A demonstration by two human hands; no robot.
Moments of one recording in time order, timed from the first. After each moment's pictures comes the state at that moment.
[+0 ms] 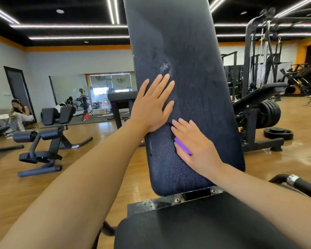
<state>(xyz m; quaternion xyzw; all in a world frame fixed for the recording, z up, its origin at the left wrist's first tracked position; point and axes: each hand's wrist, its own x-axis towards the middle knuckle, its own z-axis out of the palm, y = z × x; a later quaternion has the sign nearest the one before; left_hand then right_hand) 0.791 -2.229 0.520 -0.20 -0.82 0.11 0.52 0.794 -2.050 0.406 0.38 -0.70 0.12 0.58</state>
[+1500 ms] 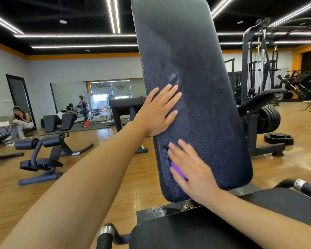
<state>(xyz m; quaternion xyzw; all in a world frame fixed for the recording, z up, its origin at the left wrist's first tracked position) 0.795 -2.252 0.533 -0.28 -0.84 0.13 0.44 0.822 -2.084 0.368 0.39 -0.71 0.14 0.57</state>
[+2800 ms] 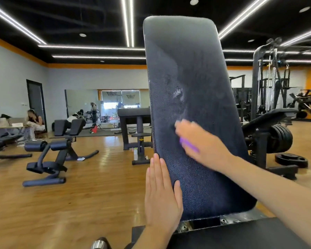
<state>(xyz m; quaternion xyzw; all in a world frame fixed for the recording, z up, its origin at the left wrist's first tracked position) 0.851 -2.199 0.349 -0.02 -0.84 -0.09 0.53 0.762 -2.048 0.478 0.42 -0.70 -0.03 0.57</state>
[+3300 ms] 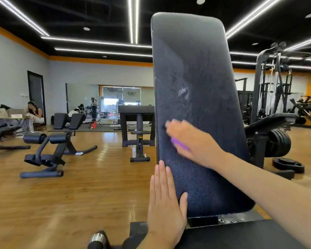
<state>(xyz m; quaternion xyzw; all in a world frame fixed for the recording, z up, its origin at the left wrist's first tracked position) 0.860 -2.190 0.324 -0.01 -0.85 -0.05 0.52 0.769 -2.074 0.487 0.46 -0.68 -0.08 0.57</state>
